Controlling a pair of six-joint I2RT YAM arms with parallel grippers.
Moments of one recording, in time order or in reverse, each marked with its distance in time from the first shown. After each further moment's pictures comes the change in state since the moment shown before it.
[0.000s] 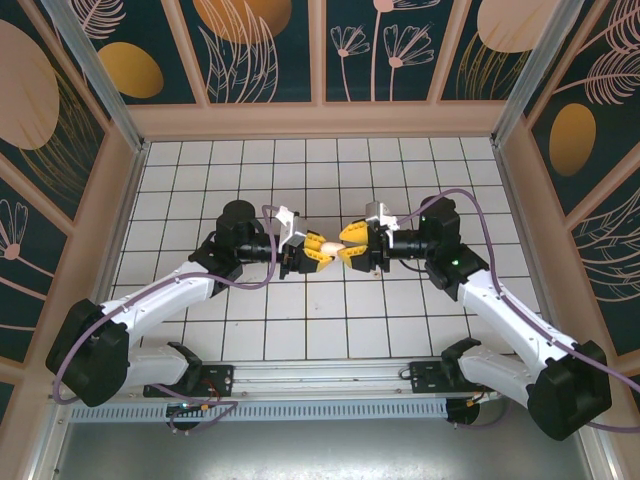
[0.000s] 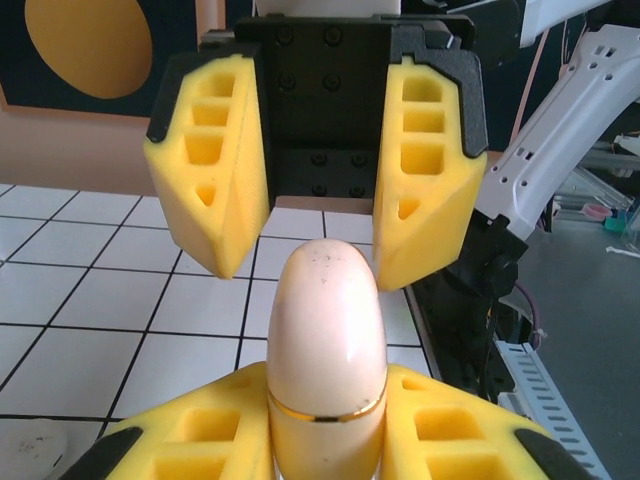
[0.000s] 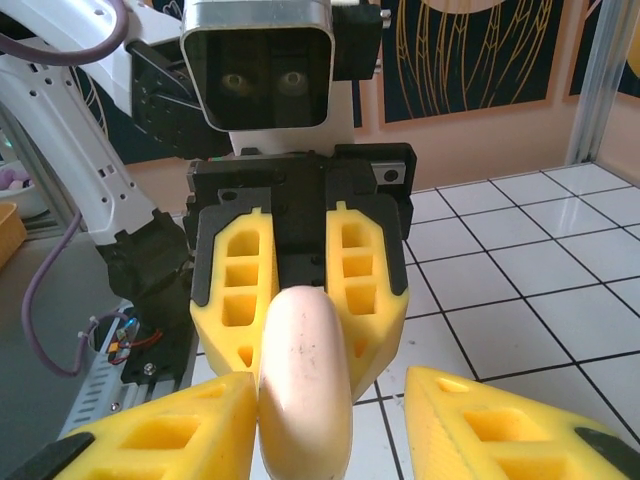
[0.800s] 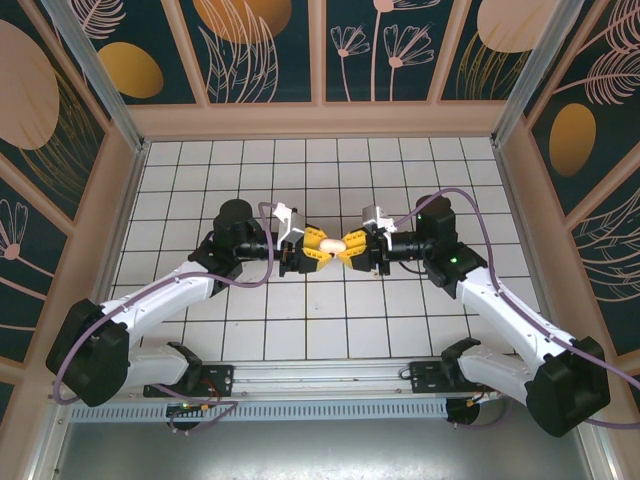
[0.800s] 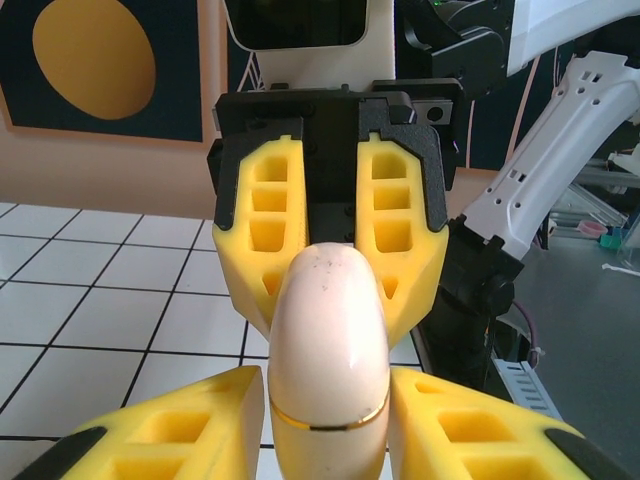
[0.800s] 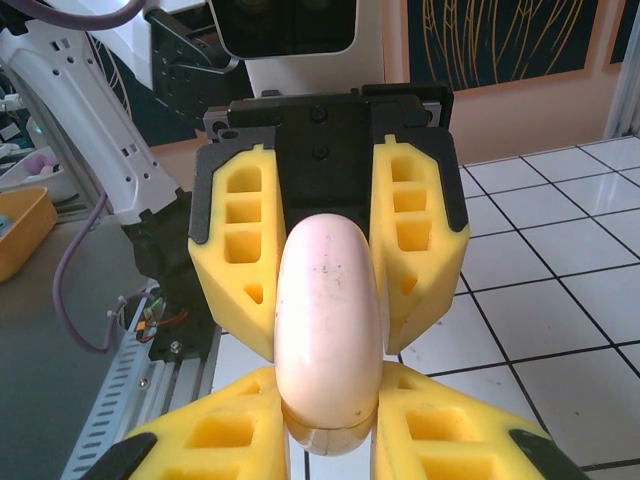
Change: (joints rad) left arm 0.008 0.001 0.001 0.067 0.014 -0.057; right arm 0.001 0.021 0.014 -0.084 -0.051 -0.045
